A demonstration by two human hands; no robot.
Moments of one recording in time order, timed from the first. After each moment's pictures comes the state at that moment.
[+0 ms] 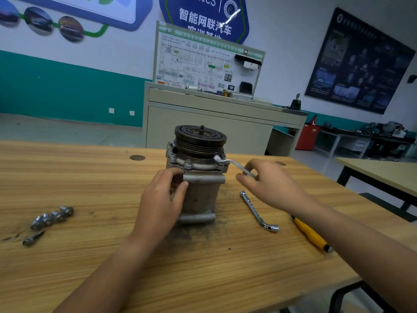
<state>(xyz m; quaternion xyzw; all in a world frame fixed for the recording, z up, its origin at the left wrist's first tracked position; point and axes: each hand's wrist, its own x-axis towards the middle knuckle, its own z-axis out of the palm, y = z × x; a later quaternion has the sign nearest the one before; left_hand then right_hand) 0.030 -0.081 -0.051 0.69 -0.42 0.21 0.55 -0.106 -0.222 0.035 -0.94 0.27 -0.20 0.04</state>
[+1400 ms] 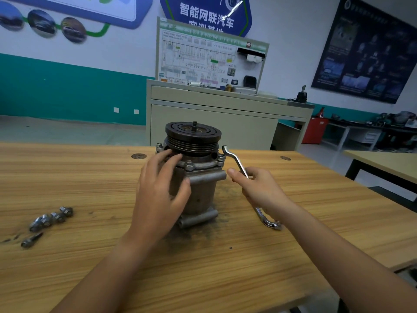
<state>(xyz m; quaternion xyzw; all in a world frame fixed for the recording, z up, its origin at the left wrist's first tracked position) 0.026 -0.078 -0.043 0.69 -0.44 0.25 0.51 -0.091 -0.234 0.000 -0.82 0.28 -0.25 0.43</state>
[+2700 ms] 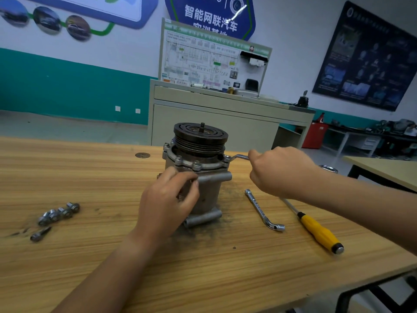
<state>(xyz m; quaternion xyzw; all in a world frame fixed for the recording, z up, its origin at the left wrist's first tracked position) 0.024 -0.072 -0.044 0.64 -0.49 0.33 0.49 -0.100 -0.230 0.058 -0.92 0.20 -0.06 -0.33</state>
